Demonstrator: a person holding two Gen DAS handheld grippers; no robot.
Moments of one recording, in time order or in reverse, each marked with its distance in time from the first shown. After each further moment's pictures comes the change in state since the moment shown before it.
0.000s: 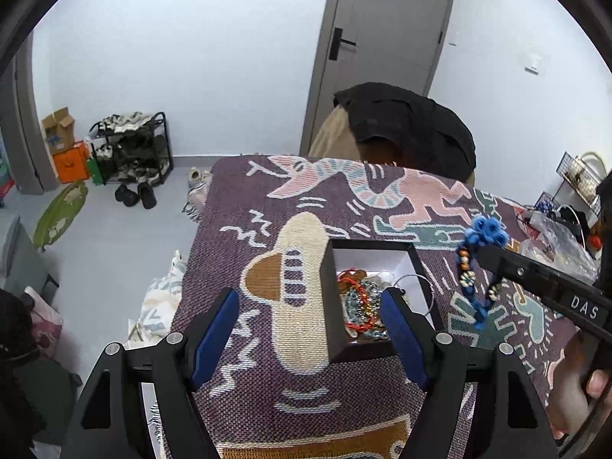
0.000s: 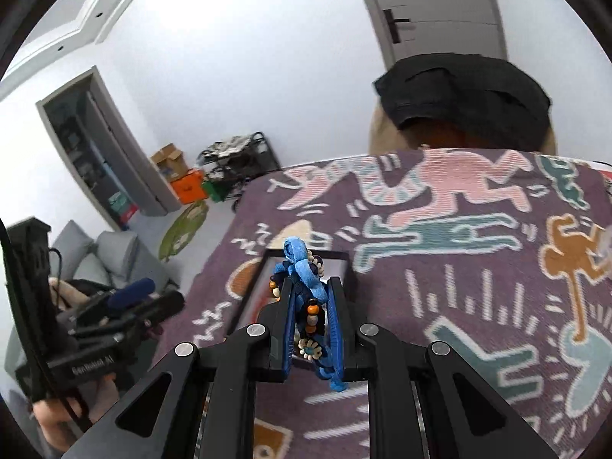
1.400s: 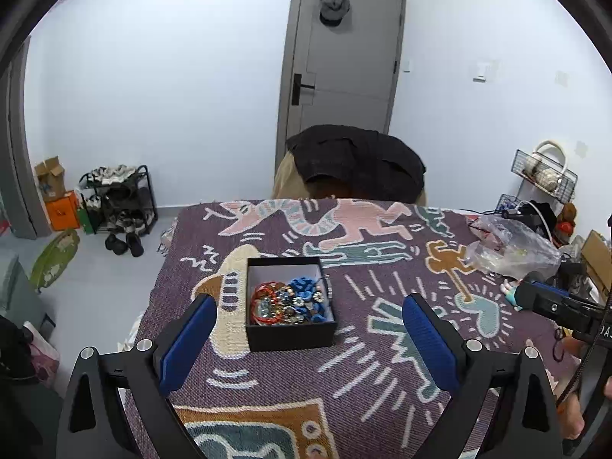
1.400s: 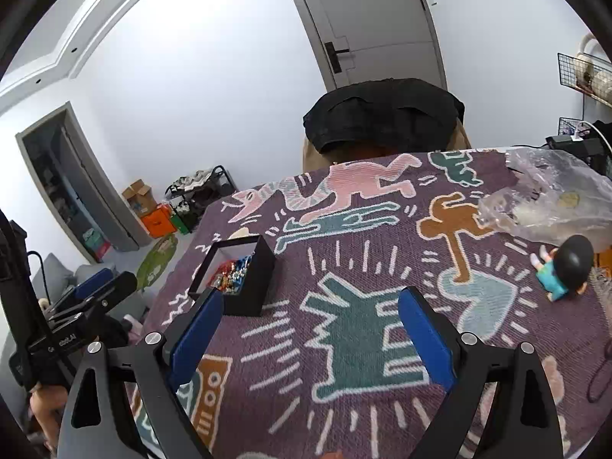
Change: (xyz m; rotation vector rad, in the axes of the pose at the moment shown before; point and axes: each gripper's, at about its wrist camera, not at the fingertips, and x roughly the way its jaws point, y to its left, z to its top) left arm -0.082 -0.095 -0.038 0.114 -0.182 -0.050; right arm -0.154 -0.061 -0.064 0.097 -0.121 -0.182
